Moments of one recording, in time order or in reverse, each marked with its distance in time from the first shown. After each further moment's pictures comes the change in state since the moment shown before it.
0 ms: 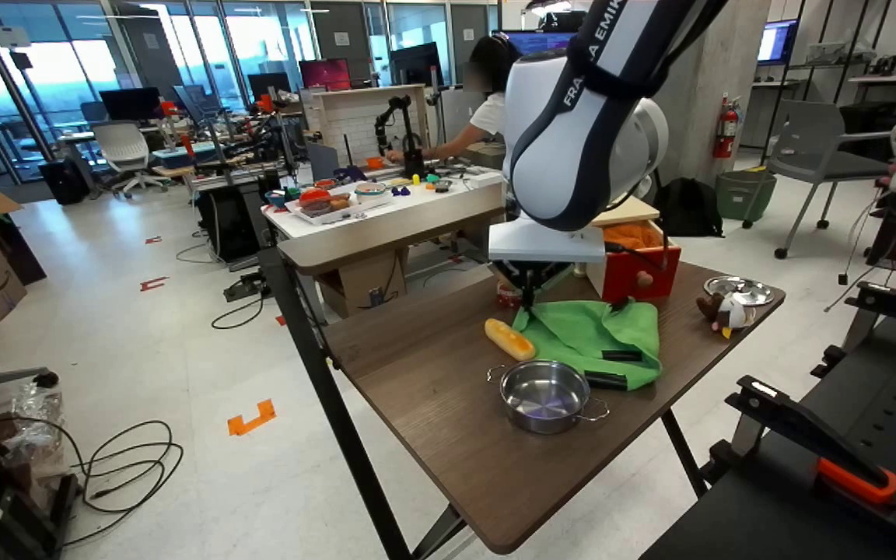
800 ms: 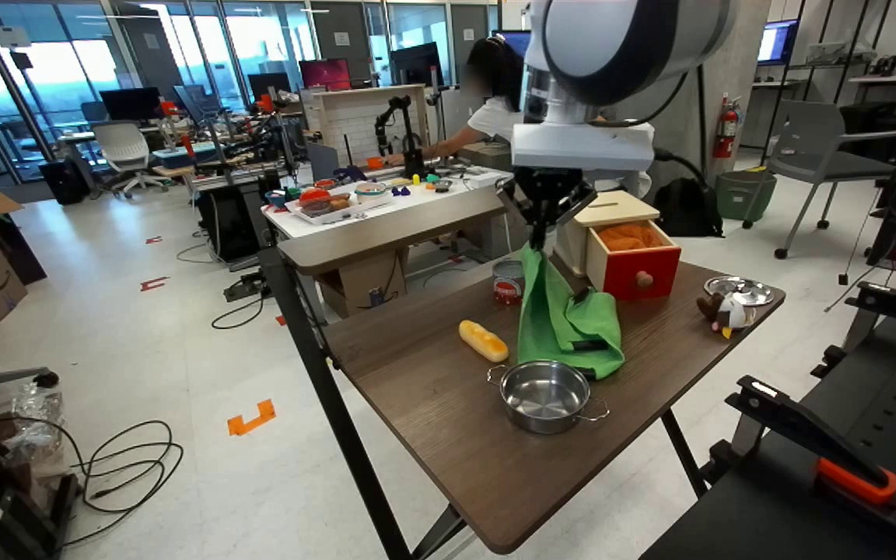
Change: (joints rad) arm 0.011 -0.351 0.015 -0.296 -0.004 -0.002 -0.119
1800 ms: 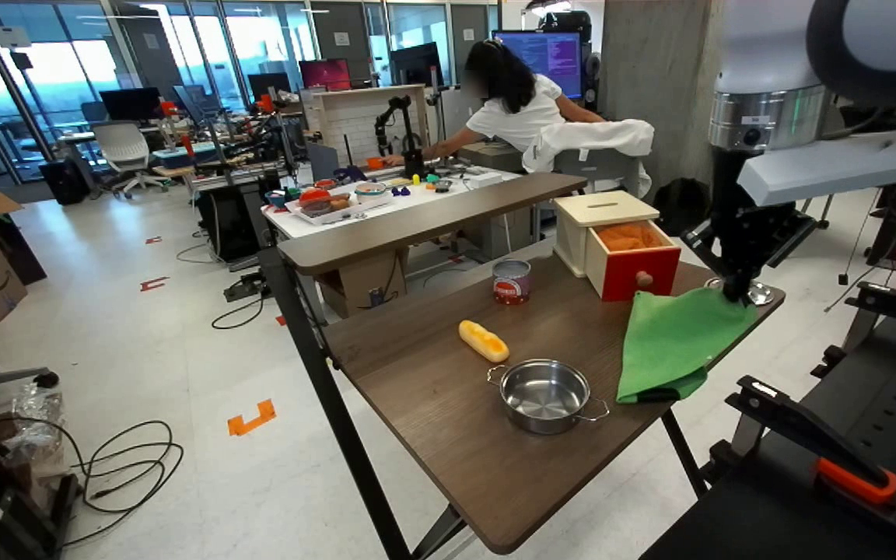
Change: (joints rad) arm -0.034 -0.267 -0.113 -0.538 -0.194 0.008 -0.020
